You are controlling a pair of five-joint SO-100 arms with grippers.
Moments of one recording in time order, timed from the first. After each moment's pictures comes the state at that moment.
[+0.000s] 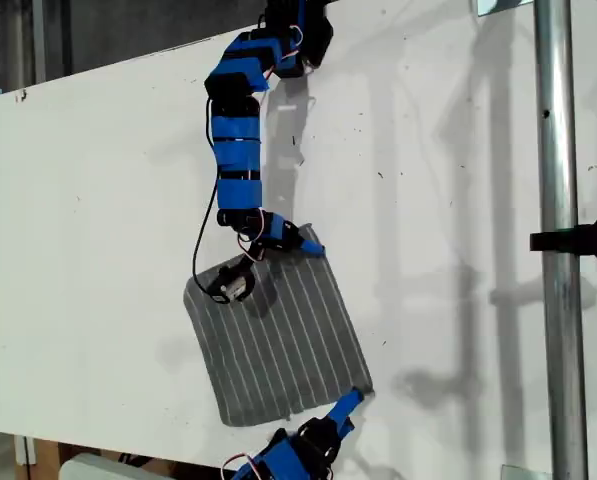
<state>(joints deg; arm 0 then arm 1) 39.6 125.3 102.0 89.0 -112.8 5.6 44.2 51.9 72.5 19.7</state>
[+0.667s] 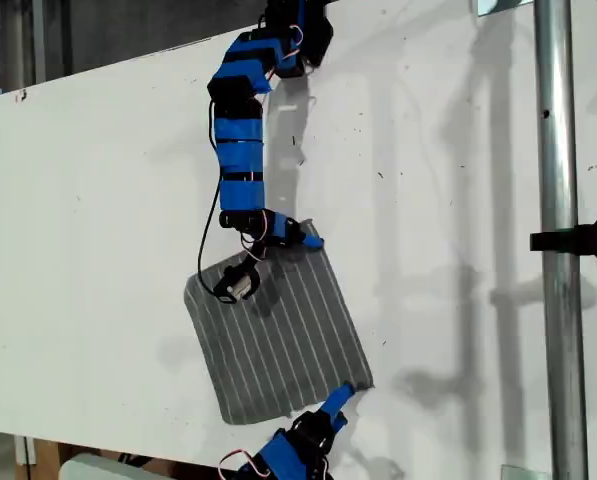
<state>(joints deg) 36.3 125.9 104.0 89.7 -113.1 4.5 41.6 50.4 83.1 19.4</state>
